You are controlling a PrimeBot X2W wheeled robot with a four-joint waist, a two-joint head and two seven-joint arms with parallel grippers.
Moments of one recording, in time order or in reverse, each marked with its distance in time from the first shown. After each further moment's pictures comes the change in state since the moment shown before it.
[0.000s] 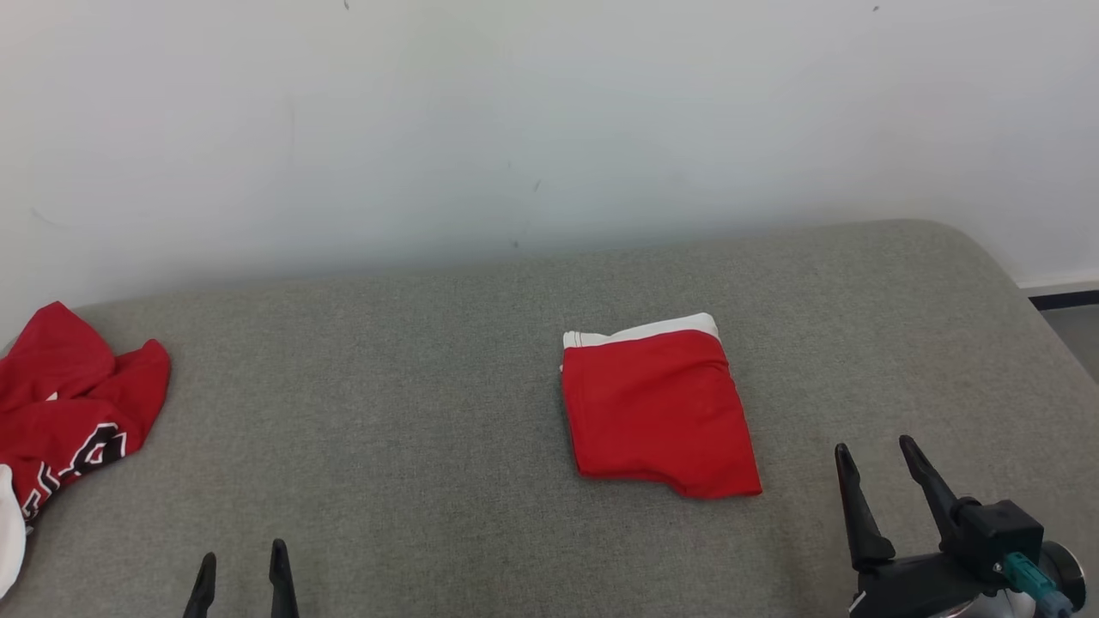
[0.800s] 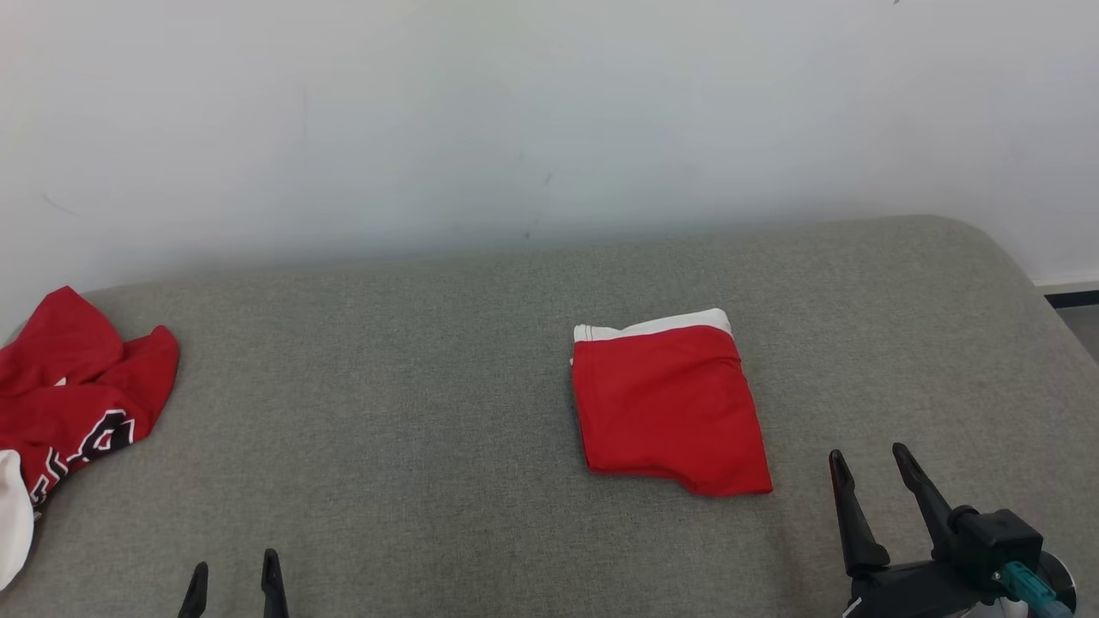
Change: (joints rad) left arm 0.002 0.000 0.037 0.030 0.028 -0.025 0.000; right arm 0.017 0.005 0.021 0.005 0.043 0.000 -0.023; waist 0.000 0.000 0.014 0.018
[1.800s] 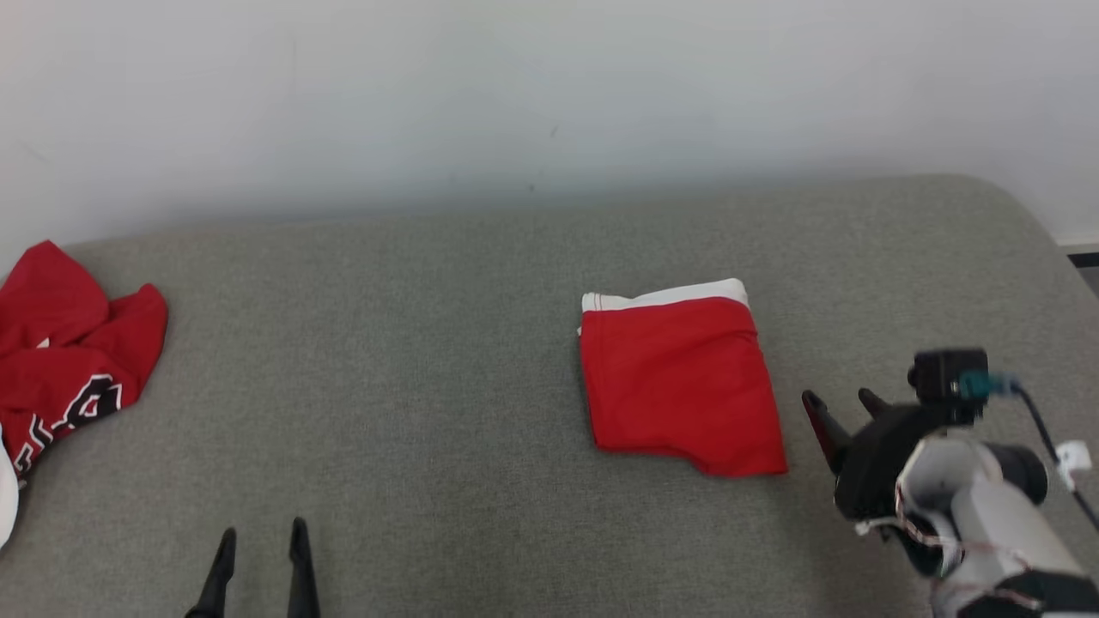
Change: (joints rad) left arm -0.027 0.000 -0.052 -0.023 -0.013 0.004 0.000; right arm -0.311 -0.039 0.034 0.202 0.157 0.000 0.516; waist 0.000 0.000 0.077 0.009
